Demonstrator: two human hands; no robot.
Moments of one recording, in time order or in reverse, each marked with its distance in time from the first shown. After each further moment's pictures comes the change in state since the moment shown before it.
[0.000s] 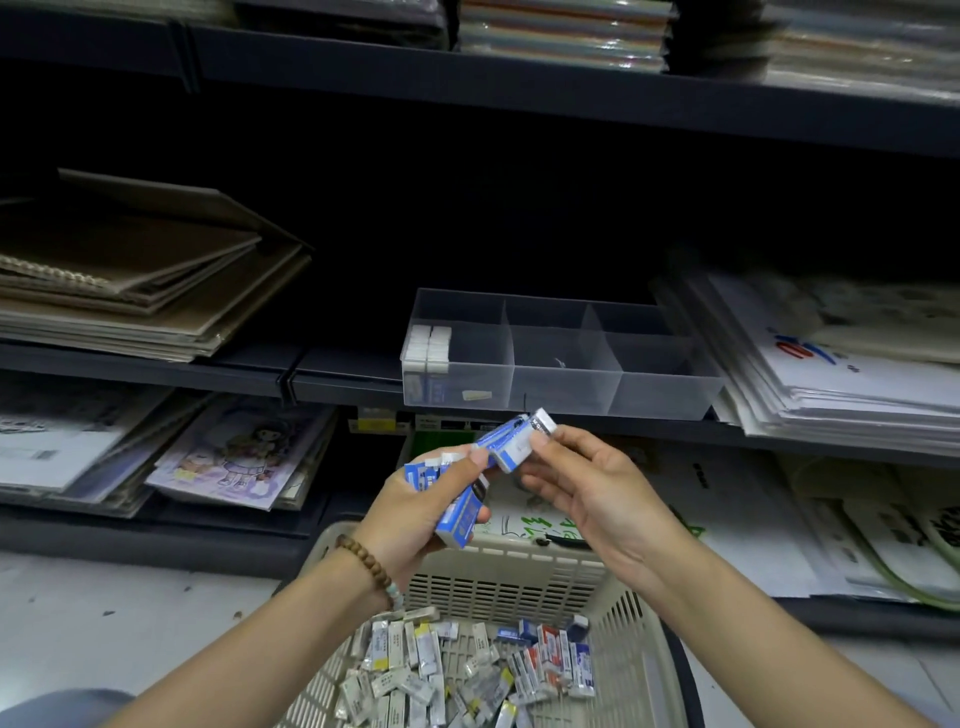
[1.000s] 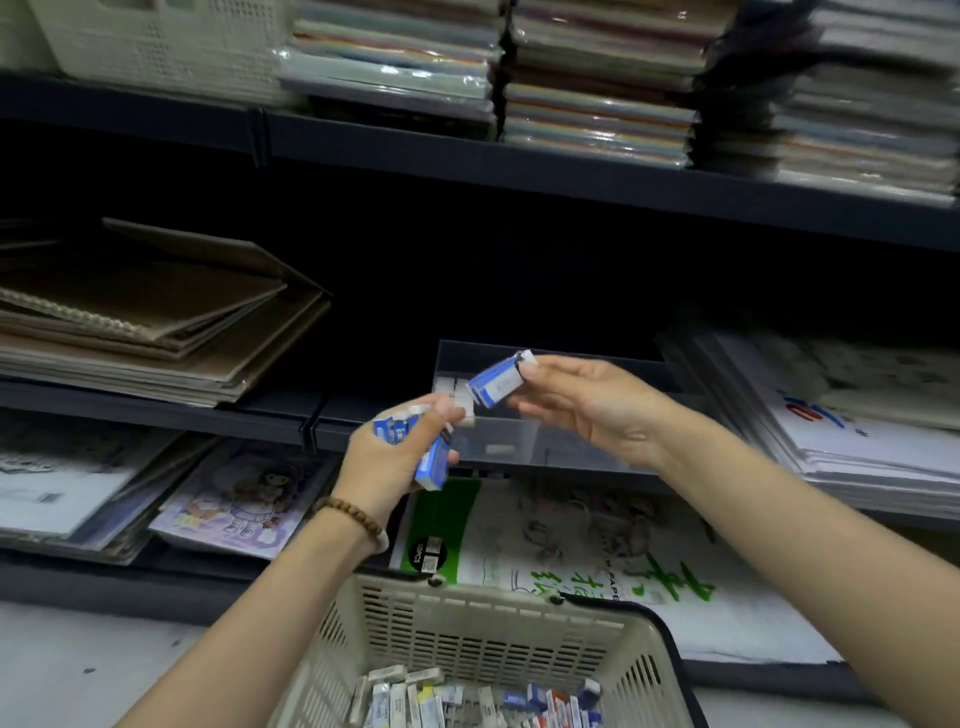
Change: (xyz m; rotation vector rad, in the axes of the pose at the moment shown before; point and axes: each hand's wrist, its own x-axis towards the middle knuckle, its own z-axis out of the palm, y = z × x) left_hand 0.033 0.061 -0.037 0.032 0.124 0.365; right_hand 0.058 -0.086 0.046 -0.337 -0.236 -0.090
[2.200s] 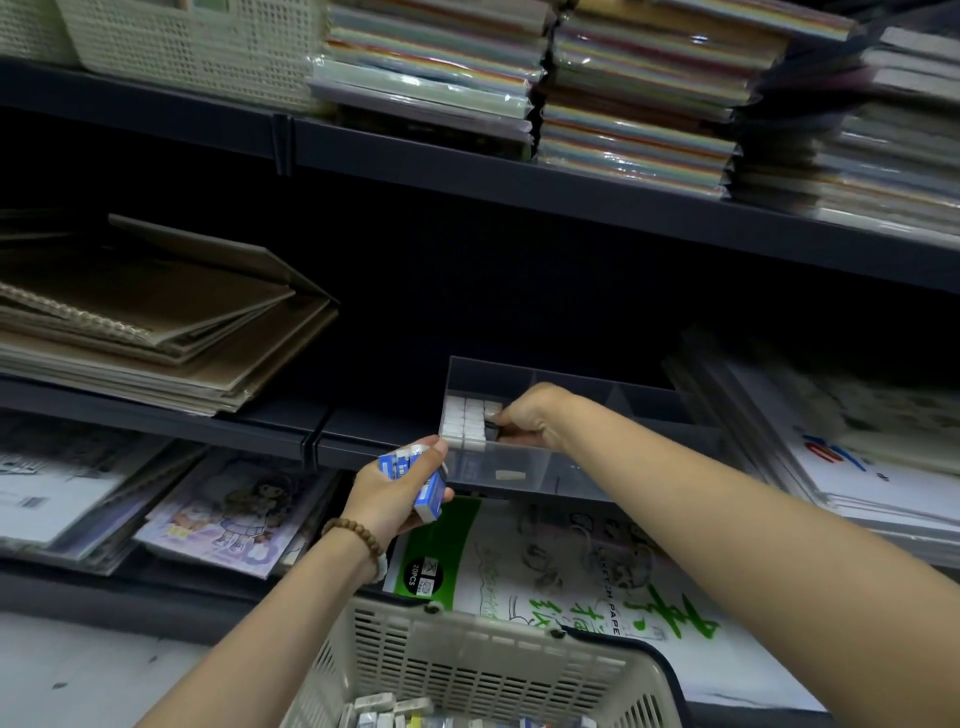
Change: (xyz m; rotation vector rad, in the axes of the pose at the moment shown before) left_hand 0.029 -0.034 -0.016 -0.053 0.103 -0.259; right_hand 0.110 0.029 0.021 -0.506 0.239 0.399
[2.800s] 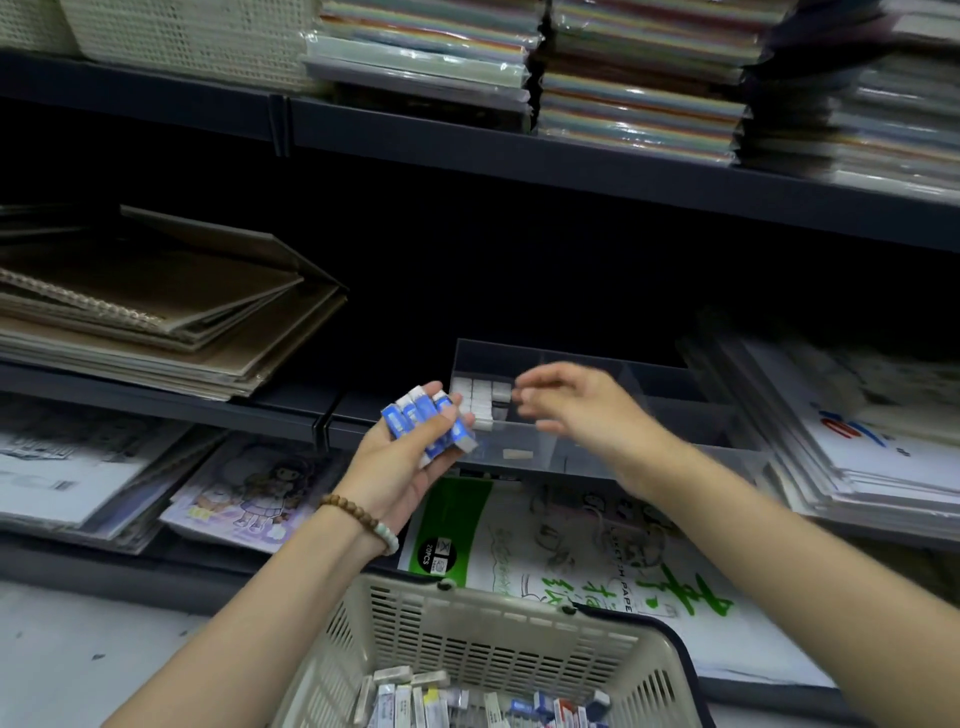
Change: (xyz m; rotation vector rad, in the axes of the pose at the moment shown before) left_hand -0.028 0.029 0.011 -0.408 -0.152 0.022; right_hand -0.086 0.032 -0.021 0.093 0.024 -0.466
